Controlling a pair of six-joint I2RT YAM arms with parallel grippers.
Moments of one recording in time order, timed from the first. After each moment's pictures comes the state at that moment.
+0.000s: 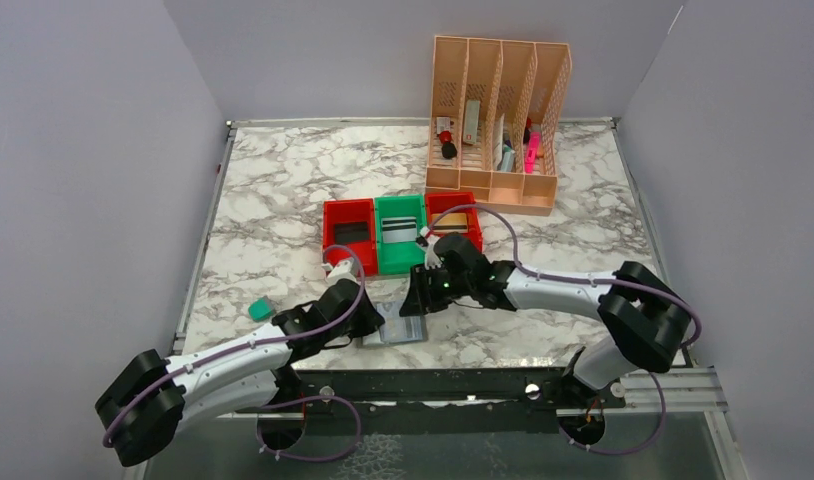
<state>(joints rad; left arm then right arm) -0.88 0.89 0.27 -0.15 -0.13 -0.97 0.92 1.52 0.77 0.01 -0.32 0.66</state>
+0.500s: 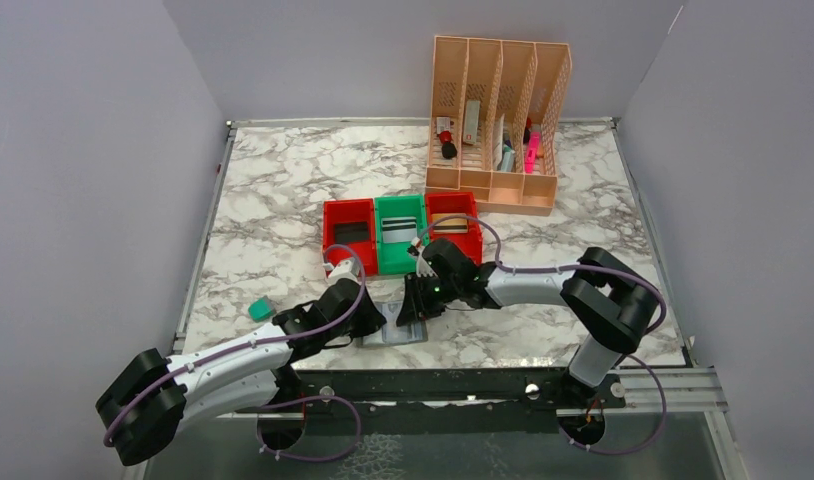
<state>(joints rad) -0.88 0.90 0.27 -0.13 -0.12 -0.96 0.92 1.70 0.80 0.09 -0.42 0.71</state>
